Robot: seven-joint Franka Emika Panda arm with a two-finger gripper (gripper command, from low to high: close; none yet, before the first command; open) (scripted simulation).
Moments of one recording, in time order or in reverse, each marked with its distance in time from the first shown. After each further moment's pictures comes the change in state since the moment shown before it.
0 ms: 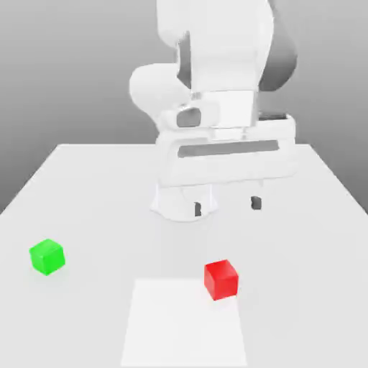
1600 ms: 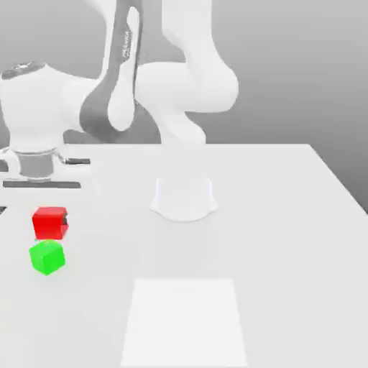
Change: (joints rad) arm -0.480 0.117 -0.597 0.048 -0.169 -0.055 -0.576
